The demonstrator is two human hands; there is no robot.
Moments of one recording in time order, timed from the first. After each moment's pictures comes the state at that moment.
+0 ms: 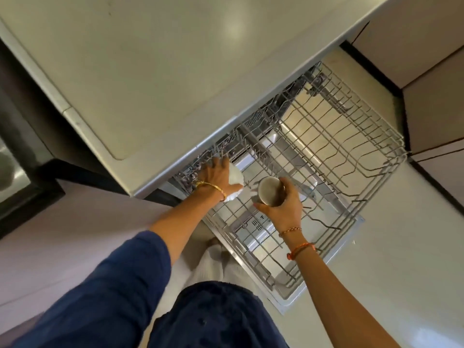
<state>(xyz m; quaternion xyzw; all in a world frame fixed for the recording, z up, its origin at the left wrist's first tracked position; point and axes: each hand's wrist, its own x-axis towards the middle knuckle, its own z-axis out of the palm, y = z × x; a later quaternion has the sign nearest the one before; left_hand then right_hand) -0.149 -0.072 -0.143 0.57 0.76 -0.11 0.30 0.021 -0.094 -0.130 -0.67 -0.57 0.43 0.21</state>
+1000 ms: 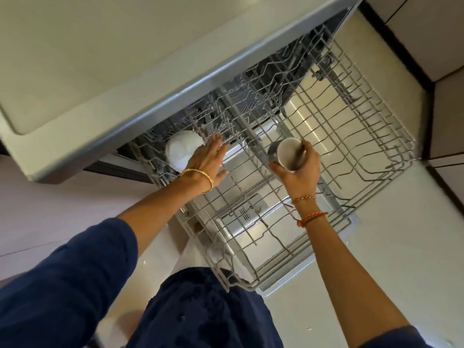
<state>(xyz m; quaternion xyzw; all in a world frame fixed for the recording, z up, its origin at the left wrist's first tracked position) -0.117 -0.053 -0.173 0.65 0.72 -0.11 0.23 0.078 0.001 -0.149 -0.64 -0.62 0.38 0.23</state>
